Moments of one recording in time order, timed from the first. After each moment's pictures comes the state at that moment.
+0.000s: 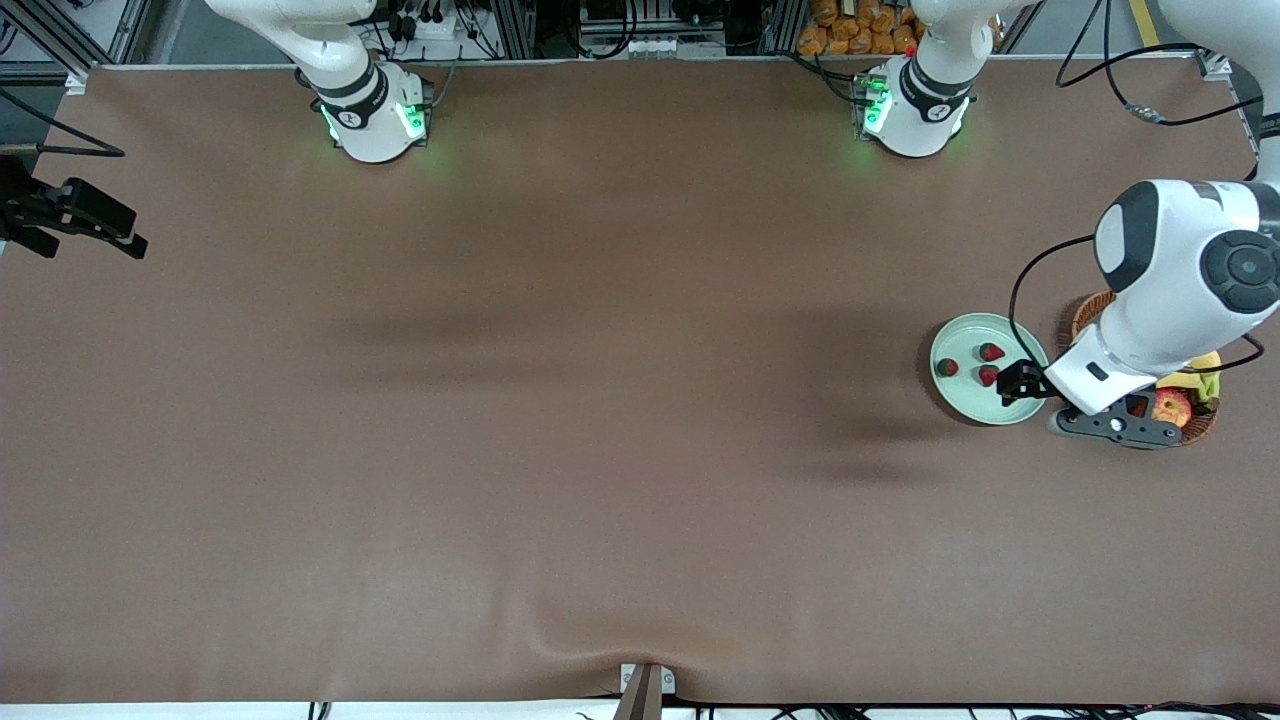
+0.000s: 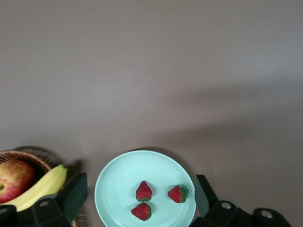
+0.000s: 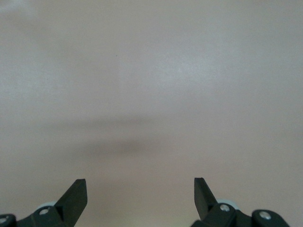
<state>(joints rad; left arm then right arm) 0.31 0.26 -0.36 -1.87 0.19 2.18 0.04 -0.02 -0.06 -0.03 -1.59 0.02 1.53 -0.01</state>
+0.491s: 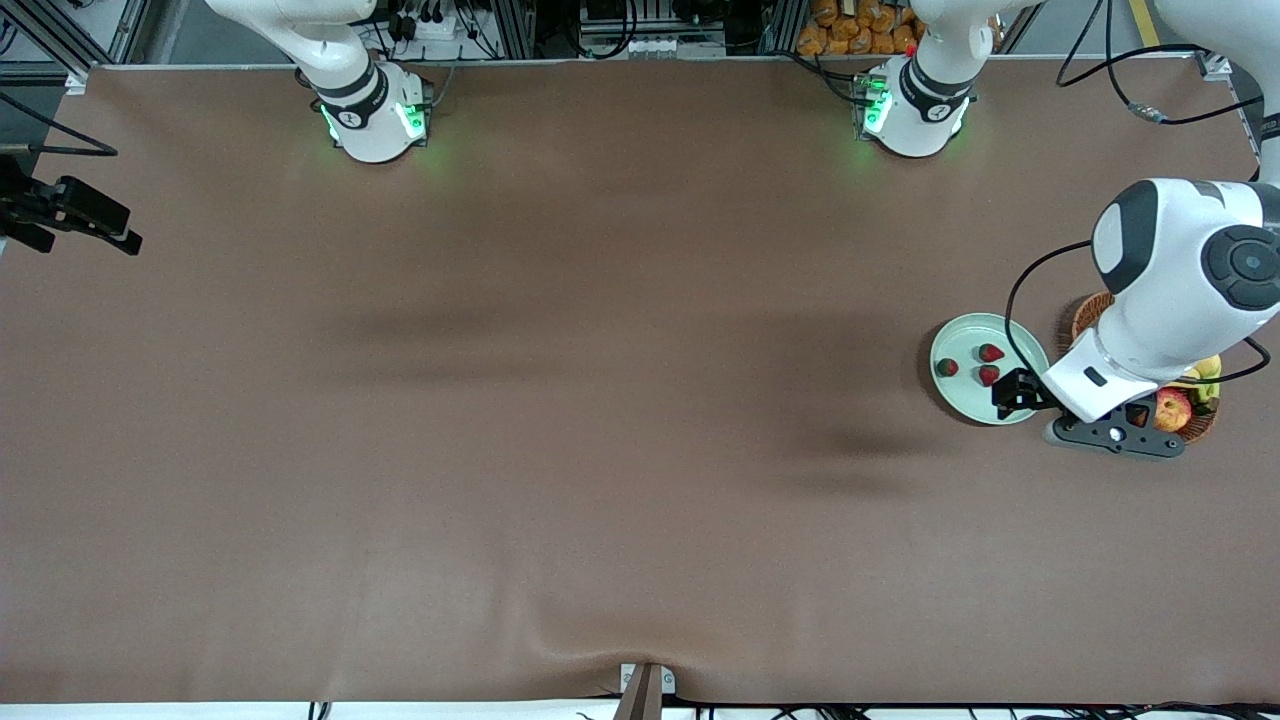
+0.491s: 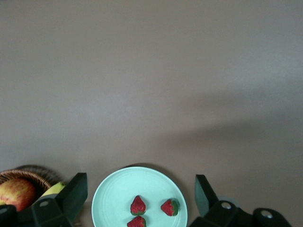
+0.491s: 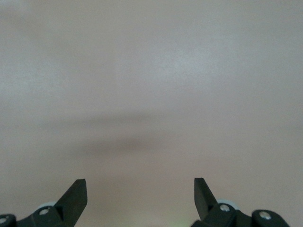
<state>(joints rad) 0.24 0.27 -0.34 -1.80 0.19 2.18 0.04 -0.03 -0.06 -0.04 -1.59 0.02 1.51 -0.01</state>
